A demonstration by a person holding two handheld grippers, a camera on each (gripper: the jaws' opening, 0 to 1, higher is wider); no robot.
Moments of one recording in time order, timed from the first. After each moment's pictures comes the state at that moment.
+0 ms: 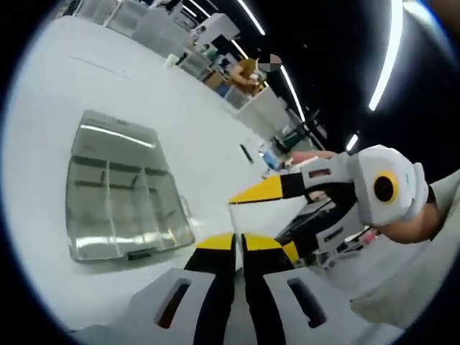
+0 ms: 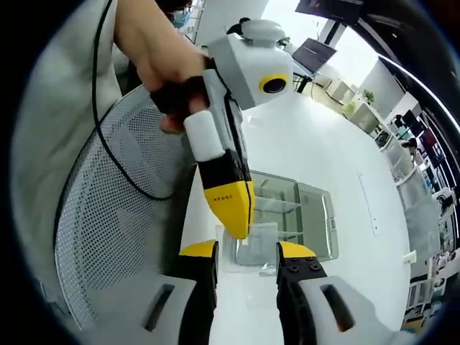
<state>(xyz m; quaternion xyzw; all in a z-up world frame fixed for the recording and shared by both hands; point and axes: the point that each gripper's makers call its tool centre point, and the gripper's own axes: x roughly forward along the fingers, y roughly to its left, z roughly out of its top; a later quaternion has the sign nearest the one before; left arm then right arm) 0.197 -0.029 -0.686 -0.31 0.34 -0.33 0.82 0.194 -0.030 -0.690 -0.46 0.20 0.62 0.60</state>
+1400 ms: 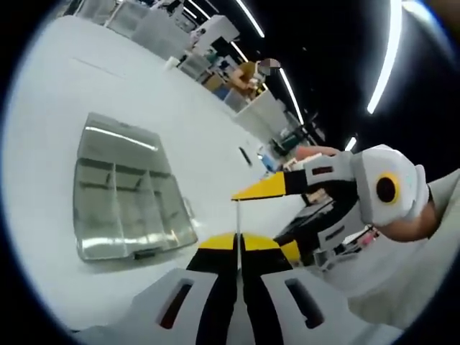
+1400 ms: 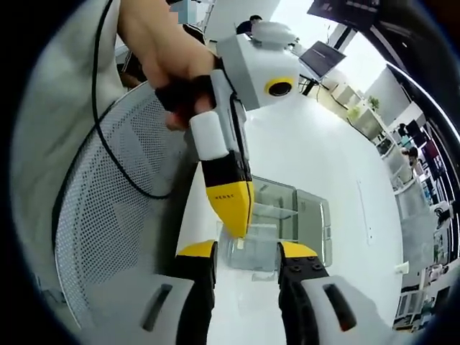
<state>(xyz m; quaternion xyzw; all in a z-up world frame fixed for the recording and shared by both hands) 0.194 -0.019 -0.680 -0.32 0.32 -0.34 0.83 0.193 -0.023 -0.684 -0.49 0.19 0.62 0.58</state>
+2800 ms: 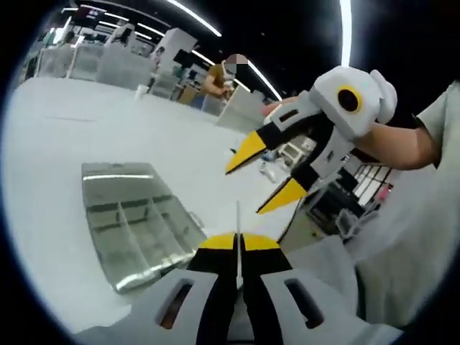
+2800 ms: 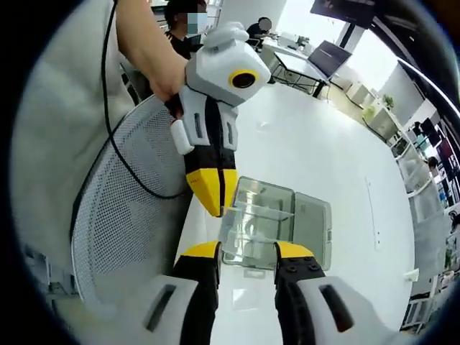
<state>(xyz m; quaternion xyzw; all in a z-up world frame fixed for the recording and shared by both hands) 0.186 -0.010 -0.673 -0.18 0.26 -0.39 0.86 0.211 -0.021 -0.660 -0.47 0.22 0.67 0.54</state>
